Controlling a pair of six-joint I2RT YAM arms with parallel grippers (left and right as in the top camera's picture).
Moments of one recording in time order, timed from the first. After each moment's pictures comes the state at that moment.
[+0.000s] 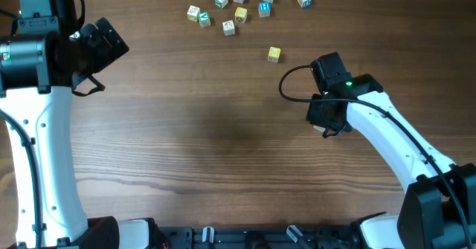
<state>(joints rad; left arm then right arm) 0.07 1.54 1.92 -1.43 -0.15 -0.54 0.30 1.58 1.06 -0.93 0.13 0.61</state>
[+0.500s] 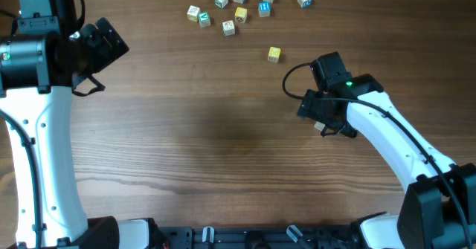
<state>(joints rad) 0.07 1.54 1.92 -1.43 -0.15 -0.55 0.30 1.58 1.06 -0.92 0.13 0.74</state>
